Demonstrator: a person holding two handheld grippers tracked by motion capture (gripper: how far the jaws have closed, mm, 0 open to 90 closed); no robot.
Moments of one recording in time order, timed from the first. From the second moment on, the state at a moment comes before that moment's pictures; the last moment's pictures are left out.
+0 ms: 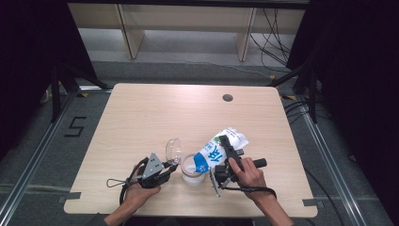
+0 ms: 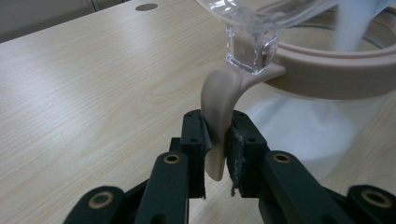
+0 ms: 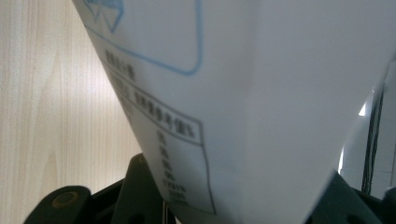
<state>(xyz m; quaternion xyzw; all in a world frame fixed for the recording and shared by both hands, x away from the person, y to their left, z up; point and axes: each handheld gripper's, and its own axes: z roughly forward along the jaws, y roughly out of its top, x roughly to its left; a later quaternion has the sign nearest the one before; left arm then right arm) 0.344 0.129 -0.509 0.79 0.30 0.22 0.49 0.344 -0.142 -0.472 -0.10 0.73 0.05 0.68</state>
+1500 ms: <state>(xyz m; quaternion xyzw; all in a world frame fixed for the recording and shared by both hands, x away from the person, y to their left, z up) 0.344 0.129 -0.509 0.79 0.30 0.22 0.49 0.344 -0.142 -0.472 -0.10 0.72 0.05 0.68</state>
